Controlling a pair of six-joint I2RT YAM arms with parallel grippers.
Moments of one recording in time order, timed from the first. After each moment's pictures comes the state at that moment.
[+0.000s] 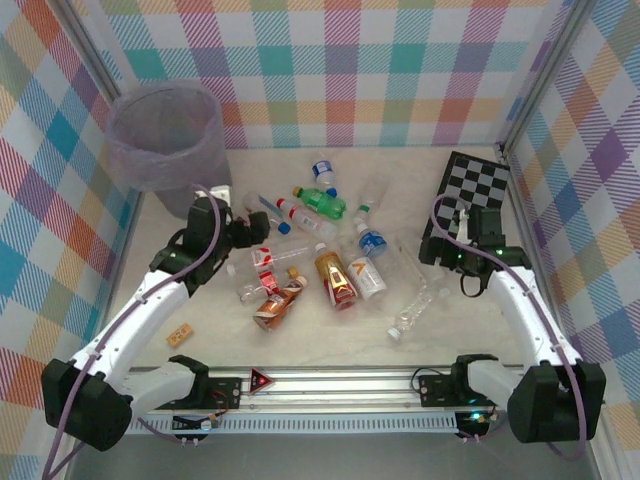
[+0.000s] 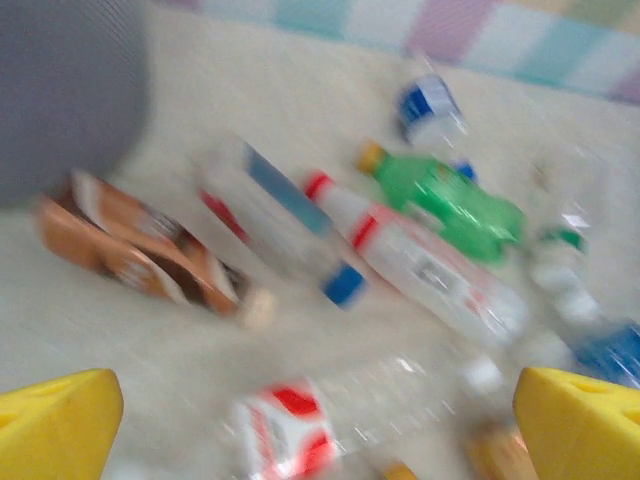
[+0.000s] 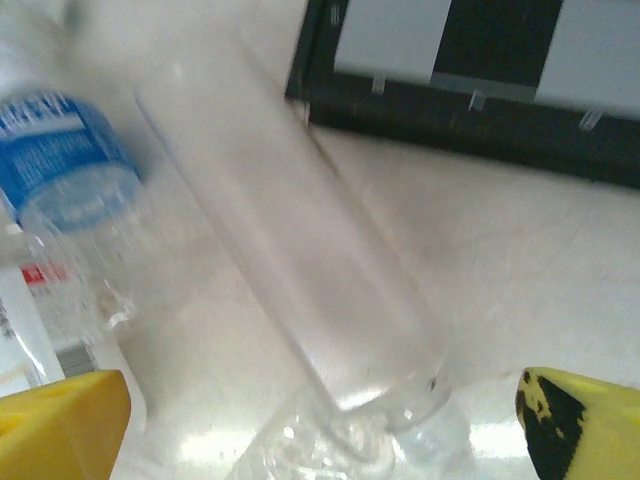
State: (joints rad) left arm -0.40 1.09 0.91 -0.48 -0.04 -0.48; right arm 0.06 1.13 0.83 -0.78 -0.14 0.25
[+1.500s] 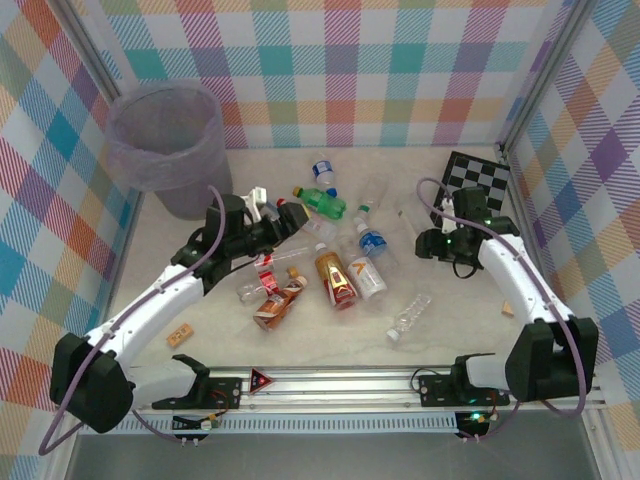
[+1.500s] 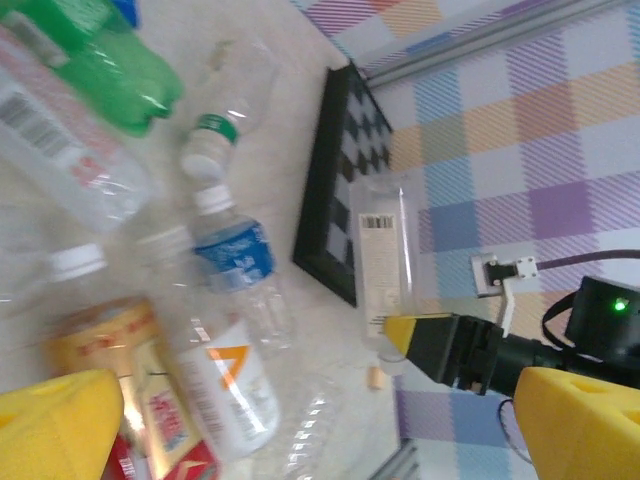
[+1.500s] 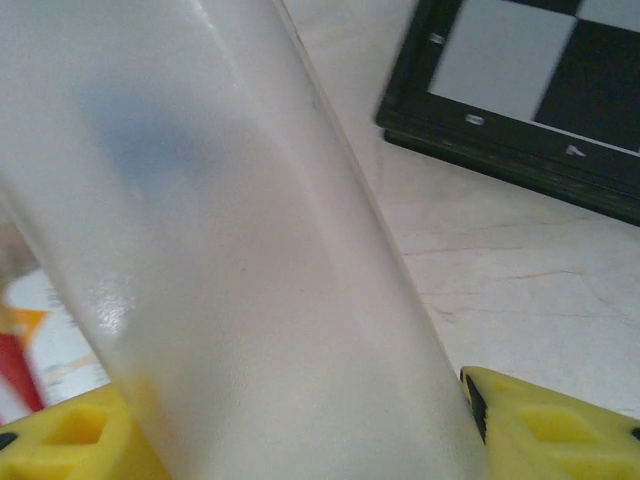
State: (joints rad) left arm -0.50 1.19 0.89 -0.09 0.39 -1.01; right arm 0.12 1.28 1.03 -0.87 -0.19 0.20
